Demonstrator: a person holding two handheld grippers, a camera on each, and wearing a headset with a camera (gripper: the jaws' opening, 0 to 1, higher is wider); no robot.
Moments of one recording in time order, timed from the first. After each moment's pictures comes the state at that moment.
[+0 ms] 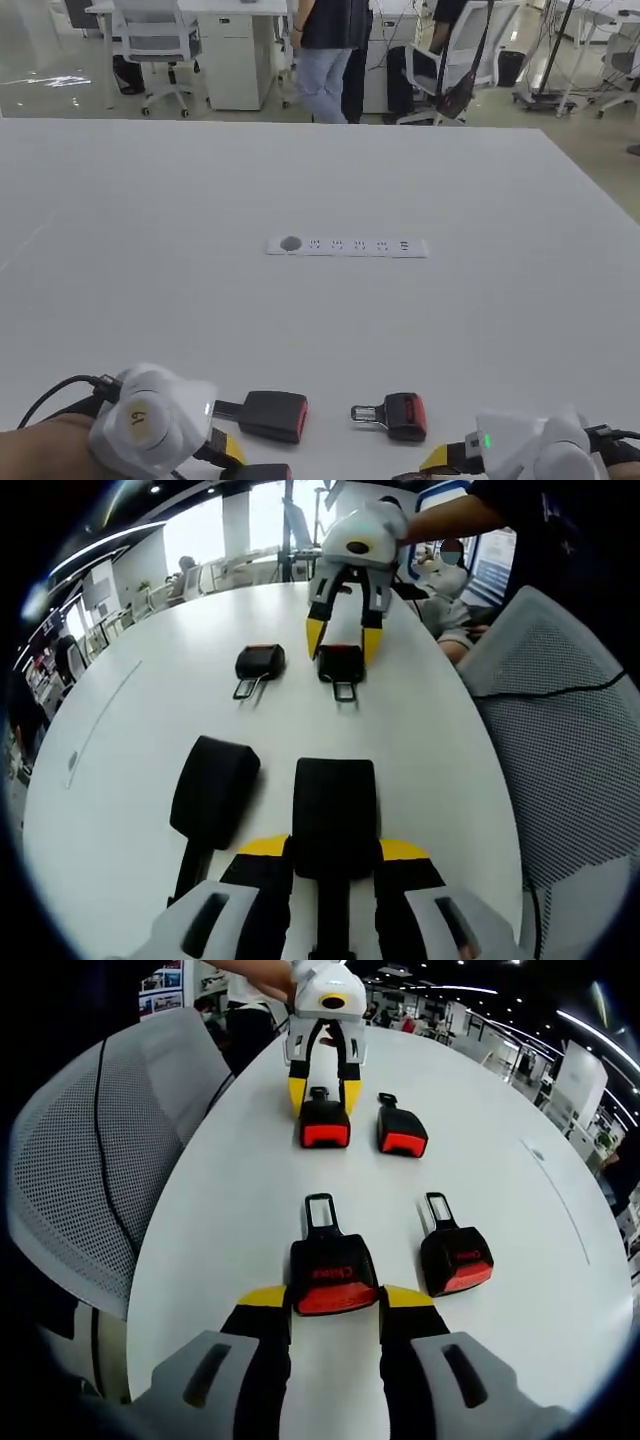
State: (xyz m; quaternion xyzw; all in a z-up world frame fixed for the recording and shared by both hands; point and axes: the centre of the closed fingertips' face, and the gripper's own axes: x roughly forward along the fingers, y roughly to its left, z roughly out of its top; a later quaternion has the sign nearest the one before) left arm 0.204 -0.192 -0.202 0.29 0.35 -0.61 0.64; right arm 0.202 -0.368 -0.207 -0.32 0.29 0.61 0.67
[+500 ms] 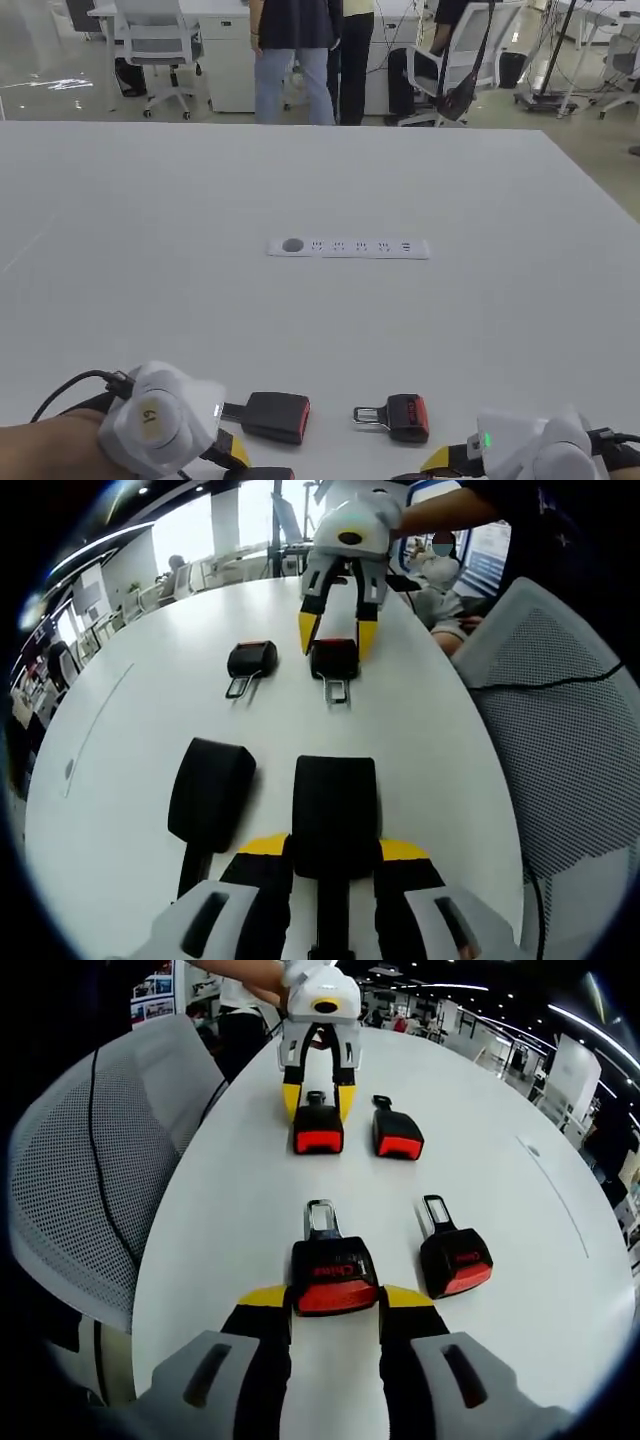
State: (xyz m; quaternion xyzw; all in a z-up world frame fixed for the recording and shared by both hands) left arm 0.202 -0.193 -0.204 0.31 0.35 -0.62 0.63; right arm 0.200 -0.361 -0.200 -0.30 0.29 0.60 0.68
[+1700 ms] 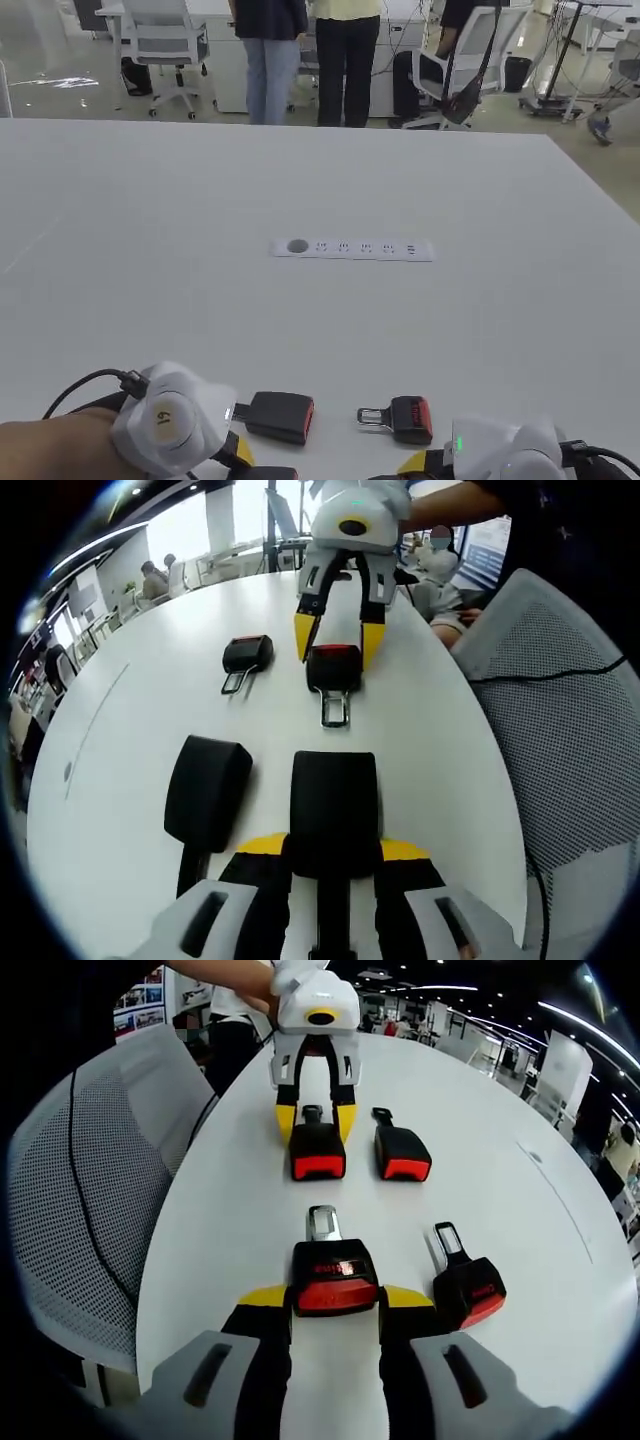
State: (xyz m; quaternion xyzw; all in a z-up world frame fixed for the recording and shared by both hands) left arm 0.202 -0.191 -0.210 0.32 0.36 -0.62 0.62; right arm 0.201 -0.332 -0.201 -0.29 0.29 0.59 0.69
